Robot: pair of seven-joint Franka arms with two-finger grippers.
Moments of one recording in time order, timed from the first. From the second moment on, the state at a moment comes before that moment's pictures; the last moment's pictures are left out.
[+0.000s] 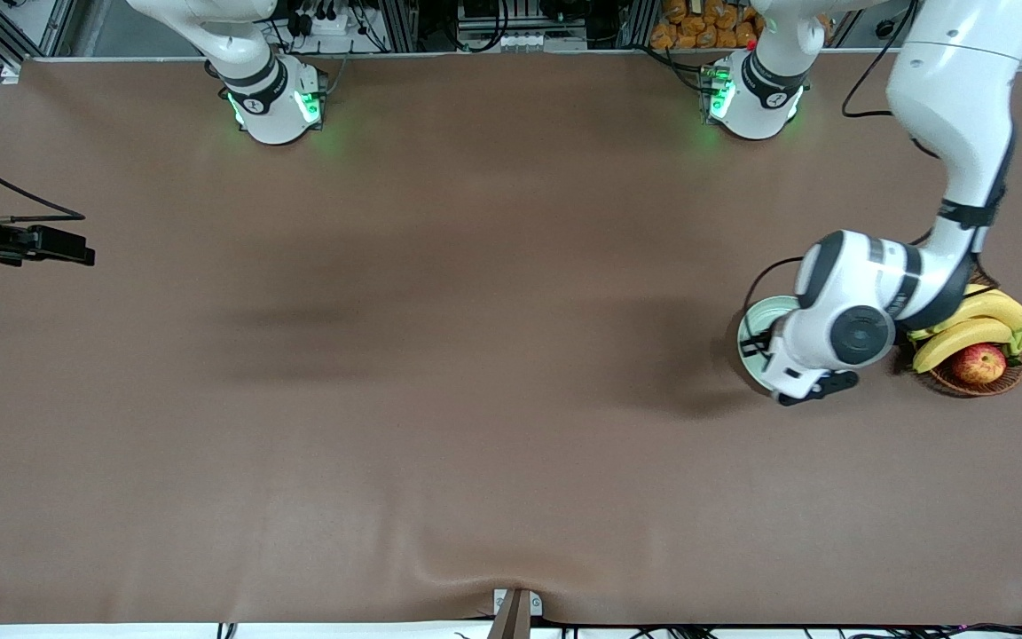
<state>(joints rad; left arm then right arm) 0.14 0.51 -0.31 -1.86 0.22 2.04 -0.53 -0.07 0.17 -0.01 -1.46 -0.01 1.39 -0.08</state>
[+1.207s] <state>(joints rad) 0.21 0.39 -0.38 -1.81 0.22 2.05 -0.34 -0.07 0.16 -0.01 -1.45 -0.01 1.38 -0.08</state>
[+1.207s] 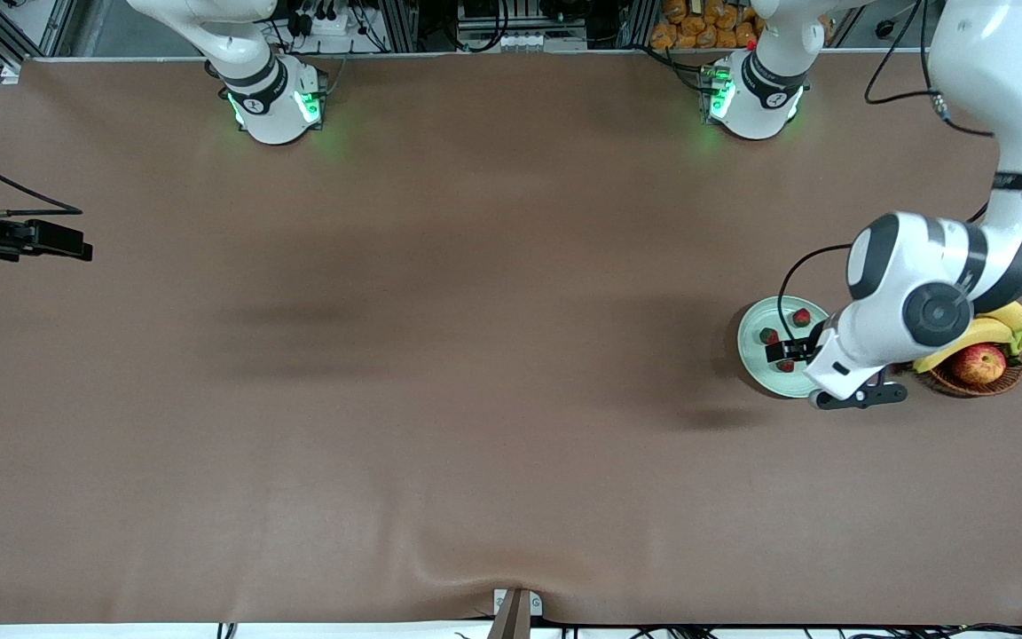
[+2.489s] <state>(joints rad) 0.06 0.06 -0.20 -1.41 0.07 1.46 -0.16 -0.07 0.15 -0.01 -1.43 0.02 1.38 -0.04</state>
